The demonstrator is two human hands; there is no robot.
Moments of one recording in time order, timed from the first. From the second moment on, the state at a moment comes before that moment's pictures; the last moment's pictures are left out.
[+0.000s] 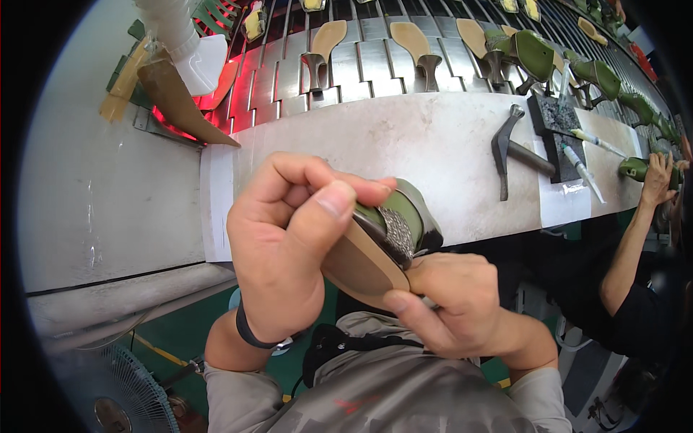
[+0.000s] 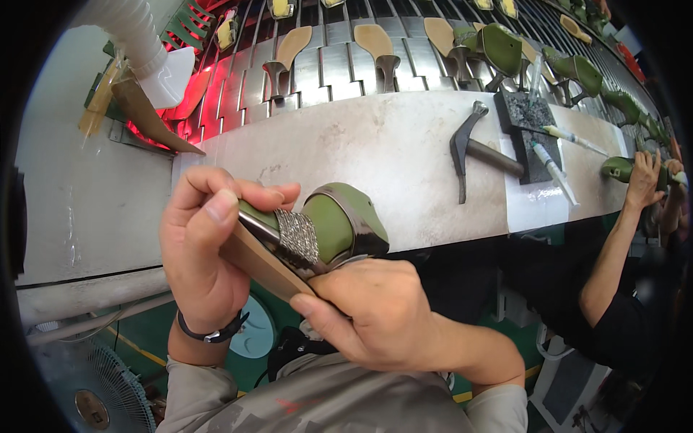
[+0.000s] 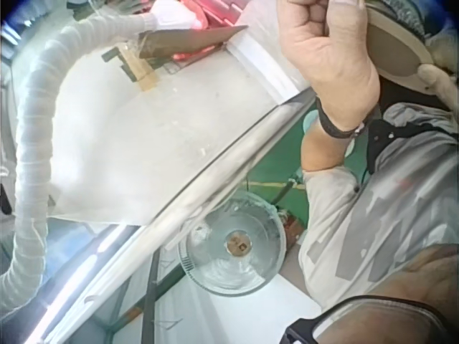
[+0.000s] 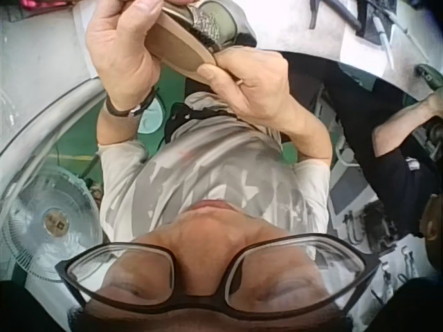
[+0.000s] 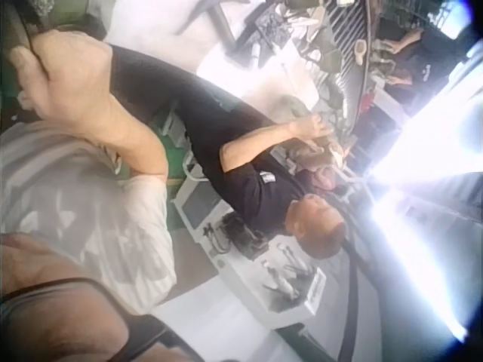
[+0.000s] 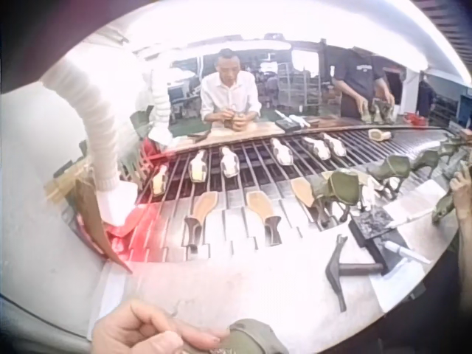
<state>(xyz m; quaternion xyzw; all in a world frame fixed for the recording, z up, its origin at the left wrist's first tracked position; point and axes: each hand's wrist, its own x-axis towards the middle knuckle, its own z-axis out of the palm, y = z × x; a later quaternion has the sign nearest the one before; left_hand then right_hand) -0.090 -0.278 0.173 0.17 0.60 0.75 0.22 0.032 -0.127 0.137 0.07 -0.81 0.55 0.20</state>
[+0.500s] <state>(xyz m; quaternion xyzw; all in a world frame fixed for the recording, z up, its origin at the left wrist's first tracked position) -0.091 -0.284 0.076 0.19 0.49 0.85 0.03 -0.018 -0.093 0.144 0.06 -0.94 0.34 0.07</state>
